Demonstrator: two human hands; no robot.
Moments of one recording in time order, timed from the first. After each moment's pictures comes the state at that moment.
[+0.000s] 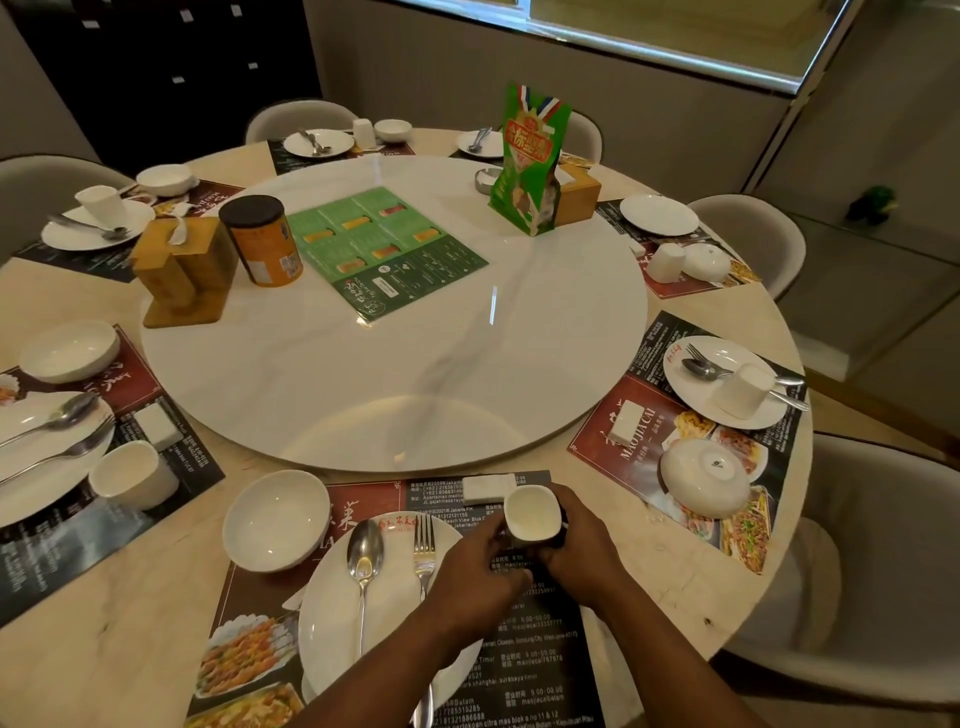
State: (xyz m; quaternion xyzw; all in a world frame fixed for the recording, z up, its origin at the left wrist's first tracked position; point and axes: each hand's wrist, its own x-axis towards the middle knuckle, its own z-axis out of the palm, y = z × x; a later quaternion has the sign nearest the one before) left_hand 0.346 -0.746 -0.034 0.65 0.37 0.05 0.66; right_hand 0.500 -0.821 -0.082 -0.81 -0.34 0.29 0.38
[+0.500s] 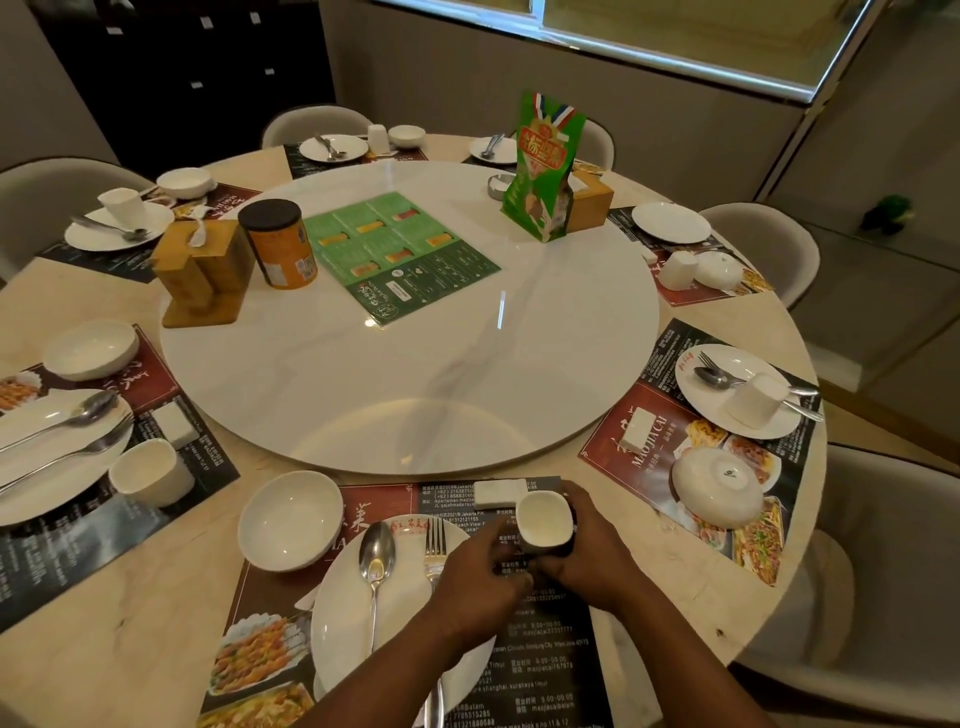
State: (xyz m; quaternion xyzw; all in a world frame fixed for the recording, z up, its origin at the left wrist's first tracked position) left_hand 0.340 -0.740 -0.034 0.67 0.37 0.05 0.64; right_hand 0.501 -0.822 -0.063 -0.80 -0.38 0.31 0.36
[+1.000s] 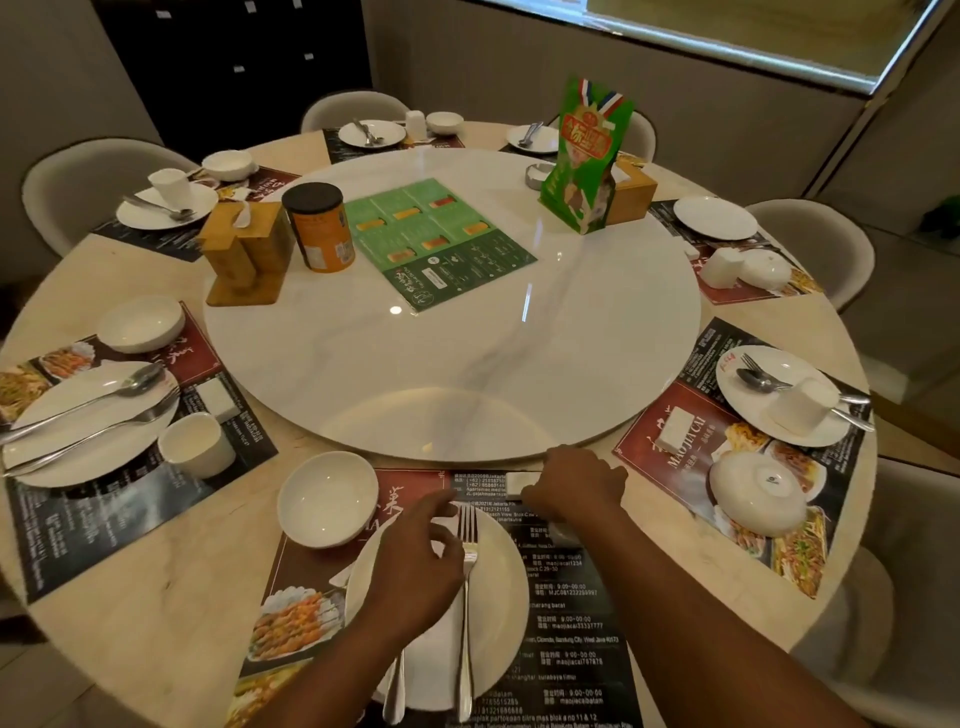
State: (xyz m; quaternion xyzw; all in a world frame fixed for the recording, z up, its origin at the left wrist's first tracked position) left_hand 0.278 -0.697 -0.041 0.74 0.47 0.20 0.44; right_hand 0.482 -0.722 -0.025 -0.91 -0.35 0.20 -0.01
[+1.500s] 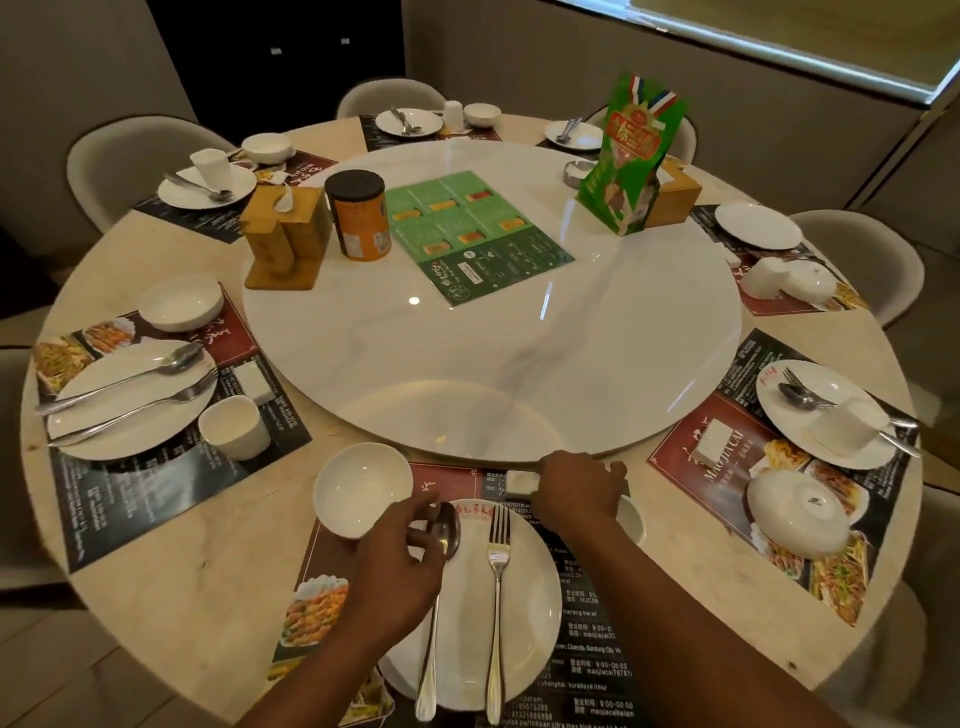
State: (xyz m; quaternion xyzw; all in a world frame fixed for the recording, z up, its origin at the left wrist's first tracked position) left_hand 0.230 -0.674 -0.057 0.70 0.49 0.24 0.45; right_hand 0.451 -0.696 -0.052 -0.90 -0.41 0.12 -0.07
